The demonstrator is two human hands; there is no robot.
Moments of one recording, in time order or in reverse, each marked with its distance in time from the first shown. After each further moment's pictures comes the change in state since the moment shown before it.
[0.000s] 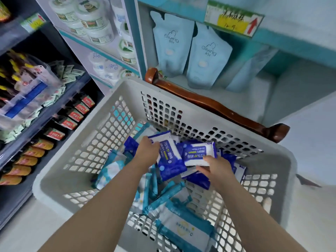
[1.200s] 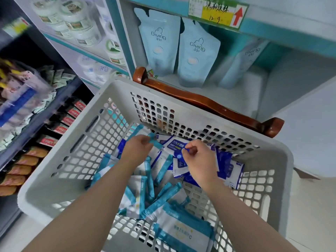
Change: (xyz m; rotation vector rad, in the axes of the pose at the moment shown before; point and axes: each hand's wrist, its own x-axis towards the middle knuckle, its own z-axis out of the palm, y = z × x) left_hand 0.020 -0.002 -0.014 0.438 0.052 0.242; right_hand -0.013 0.001 0.027 -0.679 0.017 -0.713
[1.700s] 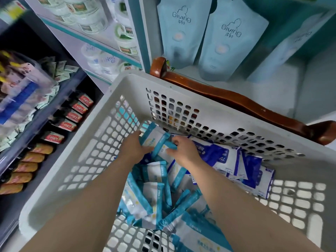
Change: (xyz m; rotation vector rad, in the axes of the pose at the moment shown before) left_hand 0.053 -0.053 -0.024 0.140 -0.020 -0.005; right_hand 0.064 -0.011 0.105 -0.207 -0.384 0.082
